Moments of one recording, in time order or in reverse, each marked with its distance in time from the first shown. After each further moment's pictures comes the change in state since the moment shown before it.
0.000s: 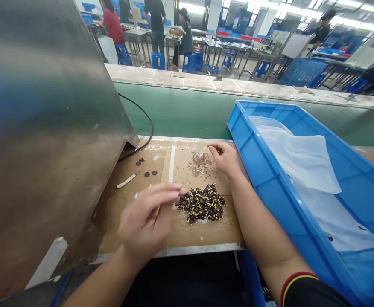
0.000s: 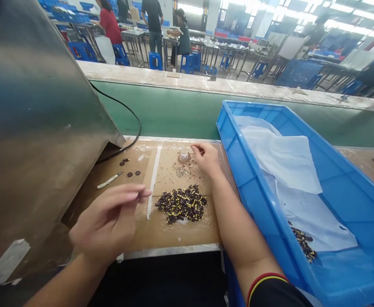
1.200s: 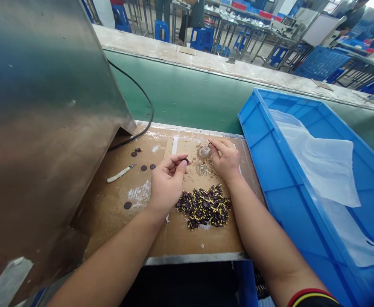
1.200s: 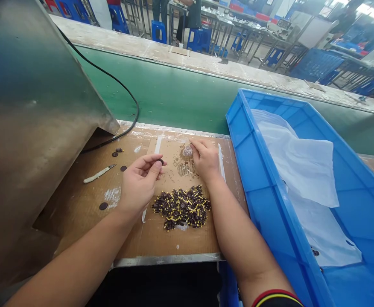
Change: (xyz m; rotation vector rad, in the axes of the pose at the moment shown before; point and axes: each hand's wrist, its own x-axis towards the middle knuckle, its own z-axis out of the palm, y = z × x) left_hand 0.017 -0.103 0.064 -0.330 0.009 -0.668; right_hand -0.005 0.023 0.032 -0.239 0.004 -0.309
